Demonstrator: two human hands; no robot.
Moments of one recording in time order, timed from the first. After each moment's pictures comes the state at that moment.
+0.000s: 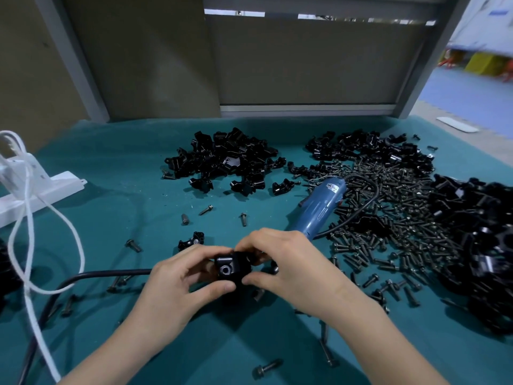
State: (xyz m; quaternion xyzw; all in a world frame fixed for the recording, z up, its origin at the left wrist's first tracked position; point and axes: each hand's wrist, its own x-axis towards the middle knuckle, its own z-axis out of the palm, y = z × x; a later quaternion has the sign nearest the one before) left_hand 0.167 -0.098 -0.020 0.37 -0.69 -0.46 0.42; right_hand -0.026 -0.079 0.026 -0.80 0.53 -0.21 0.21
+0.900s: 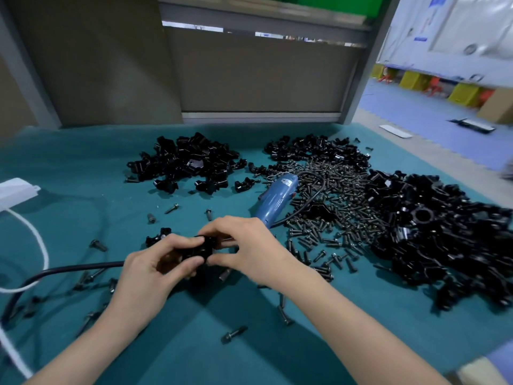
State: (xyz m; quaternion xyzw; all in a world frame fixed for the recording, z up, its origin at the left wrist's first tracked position) left_hand 0.163 -0.099 -0.032 0.36 -0.73 -0.35 0.47; right_hand -0.022 -0.073 0.017 -0.76 0.53 -0.29 0.24
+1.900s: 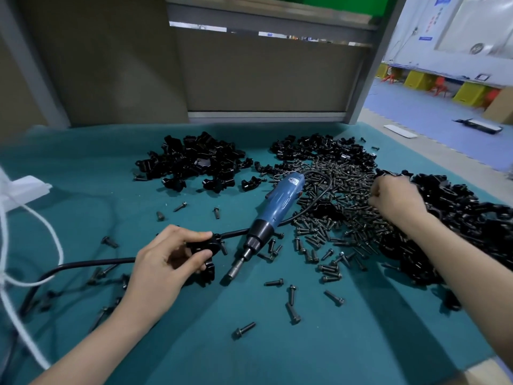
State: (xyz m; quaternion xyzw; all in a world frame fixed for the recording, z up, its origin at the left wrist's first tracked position) left_hand 0.165 -0.102 -0.038 0.38 -0.73 -0.34 0.46; right_hand -0.229 -0.086 0.039 -0.47 0.87 -0.09 -0.05
